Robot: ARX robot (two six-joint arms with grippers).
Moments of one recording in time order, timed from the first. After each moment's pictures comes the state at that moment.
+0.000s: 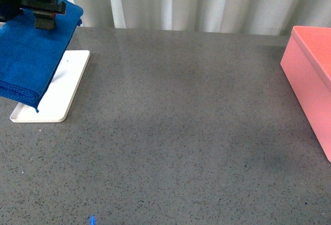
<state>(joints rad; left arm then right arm) 0.03 2.09 1.42 -0.05 -0.07 0.15 0.00 0.00 0.02 0.00 0.00 -0.01</state>
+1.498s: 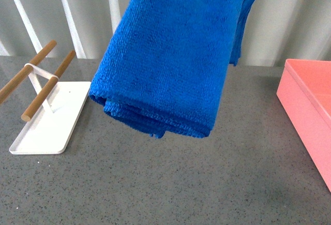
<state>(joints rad) -0.42 1.59 1.07 0.26 0.31 -0.31 0.00 0.00 0.02 0.00 0.00 -0.01</state>
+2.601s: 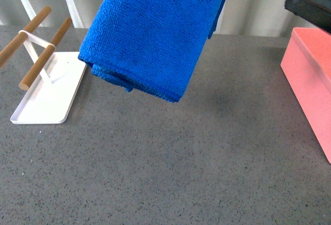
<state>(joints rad) -0.43 1.61 1.08 0.24 0.27 -0.29 0.02 1.66 0.58 0.96 -0.96 0.36</state>
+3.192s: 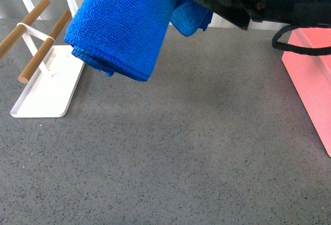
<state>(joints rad) -0.43 1.61 1.08 0.24 0.27 -0.29 0.25 1.96 0.91 0.97 -0.90 0.48</state>
